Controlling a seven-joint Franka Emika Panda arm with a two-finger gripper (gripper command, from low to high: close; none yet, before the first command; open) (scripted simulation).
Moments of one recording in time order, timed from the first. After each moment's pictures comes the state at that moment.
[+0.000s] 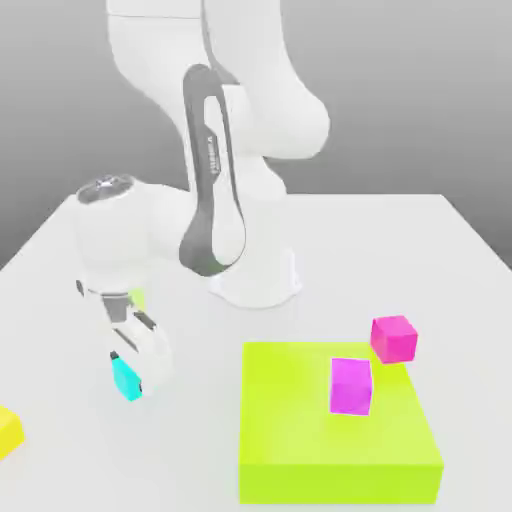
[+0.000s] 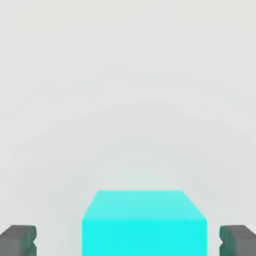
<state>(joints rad) -0.54 0.27 0.00 -2.86 0.14 3.14 0.97</state>
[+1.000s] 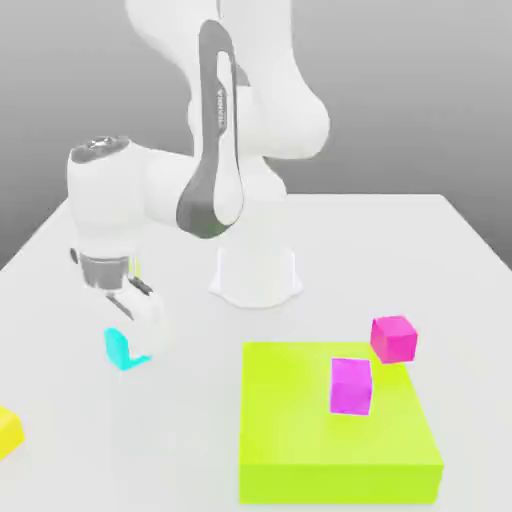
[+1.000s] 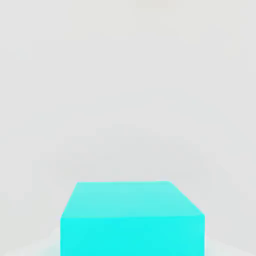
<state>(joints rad) -0.51 -0.02 -0.07 -2.92 0.00 2.90 1.08</state>
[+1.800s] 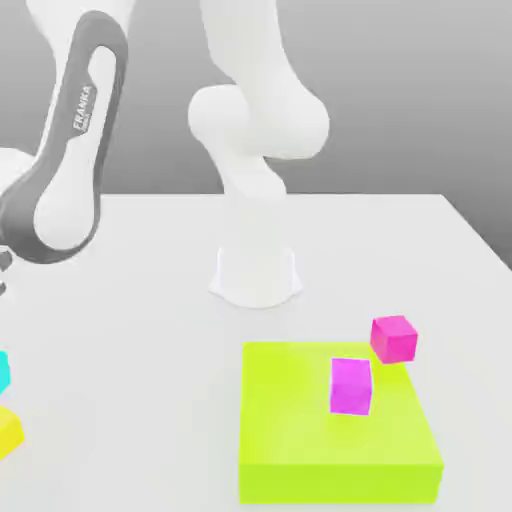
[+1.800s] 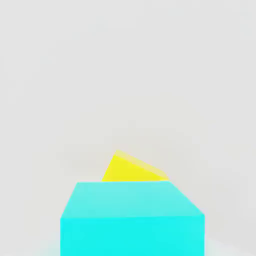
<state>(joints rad) -0.55 0.37 -0.15 -2.32 0.13 2.69 1.65</state>
